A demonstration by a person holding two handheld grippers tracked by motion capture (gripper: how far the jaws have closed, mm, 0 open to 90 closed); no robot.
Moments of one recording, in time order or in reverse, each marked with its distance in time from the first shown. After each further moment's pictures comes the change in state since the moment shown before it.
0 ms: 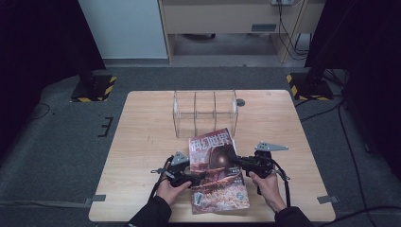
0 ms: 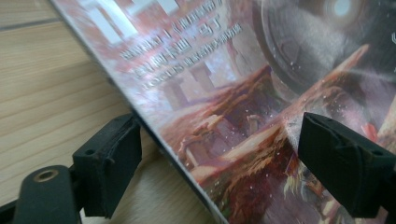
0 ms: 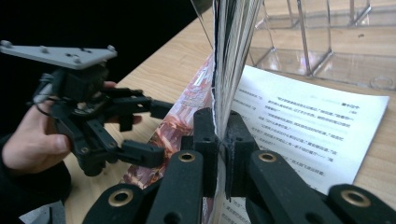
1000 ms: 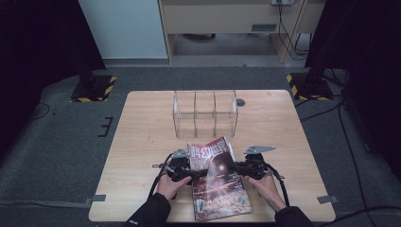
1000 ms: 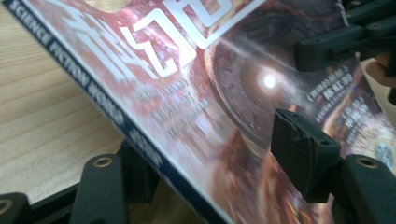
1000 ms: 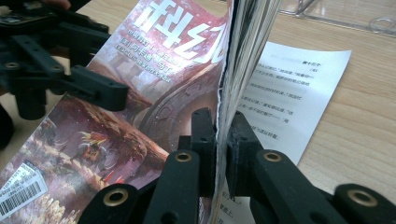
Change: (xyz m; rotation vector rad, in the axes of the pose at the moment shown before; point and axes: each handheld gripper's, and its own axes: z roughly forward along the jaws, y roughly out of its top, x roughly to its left) left arm 0.011 0.011 0.008 0.058 -0.112 -0.065; right arm -0.009 -0.016 0.024 0.227 -0.109 -0.077
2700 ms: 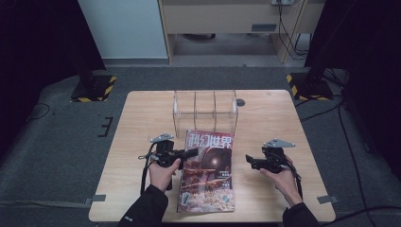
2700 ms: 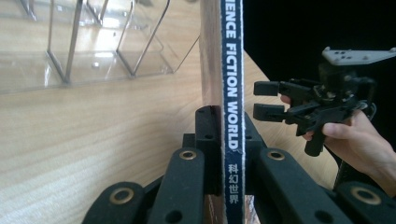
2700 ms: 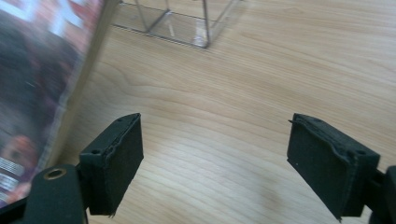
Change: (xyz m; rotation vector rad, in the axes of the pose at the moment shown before) left arm -0.014 0.053 -0.070 -0.193 -0.059 -0.172; right arm -0.042 0.001 -0.042 -0.050 -0.394 0.012
